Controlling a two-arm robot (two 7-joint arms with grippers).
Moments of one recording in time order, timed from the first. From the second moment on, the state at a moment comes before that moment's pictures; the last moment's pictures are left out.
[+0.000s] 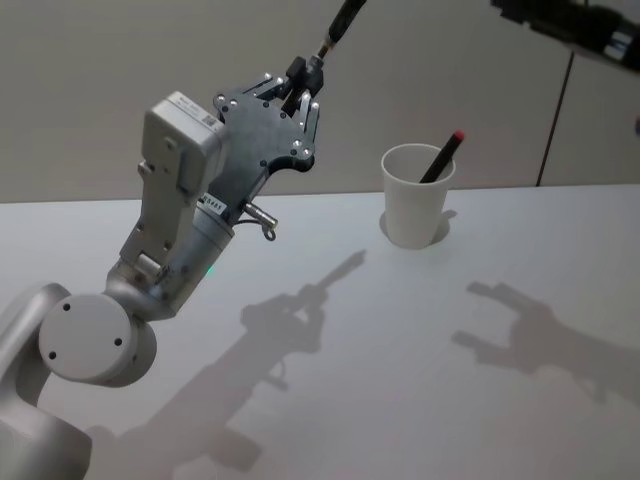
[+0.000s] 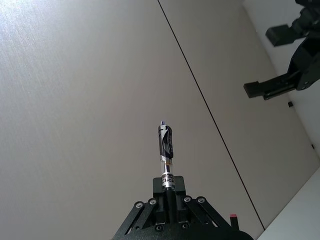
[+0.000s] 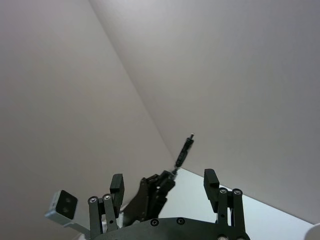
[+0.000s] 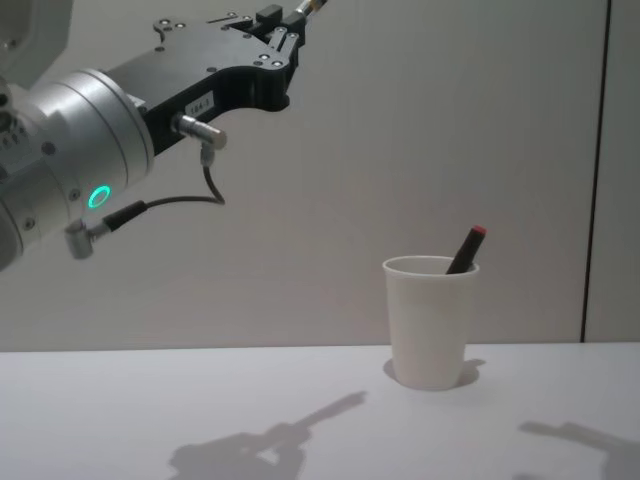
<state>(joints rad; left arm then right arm) -0.30 0.33 0.35 -1.64 -0.12 -0.28 -0.18 0.51 0.35 -0.03 -1.65 0.97 0.79 0.69</state>
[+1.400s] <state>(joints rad) -0.30 0.33 0.35 -1.64 -0.12 -0.29 -0.18 0.57 0.21 -0.20 -1.45 0.99 0.60 0.59</state>
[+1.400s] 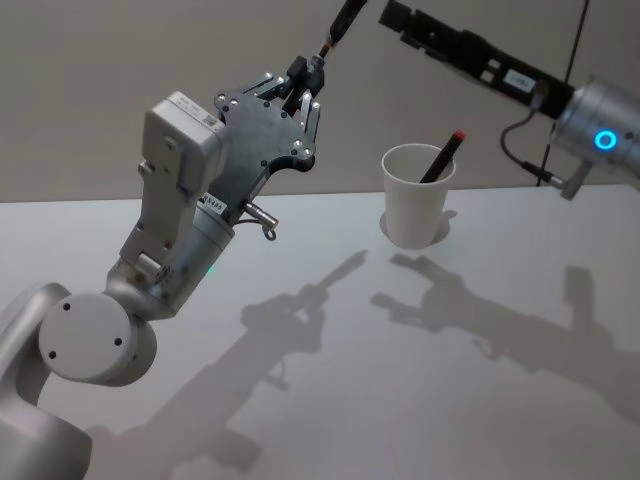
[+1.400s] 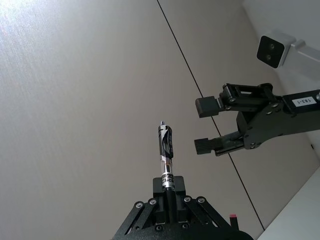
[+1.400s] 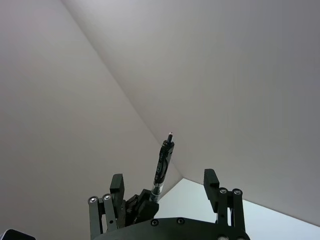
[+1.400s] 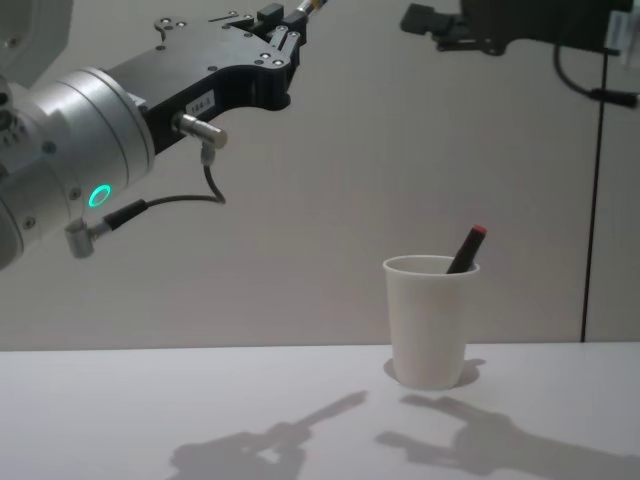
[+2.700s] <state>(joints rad) -0.30 0.33 0.35 -1.64 -0.12 -0.29 -0.18 0.62 0.16 -0.28 -1.39 1.02 0.55 0.56</state>
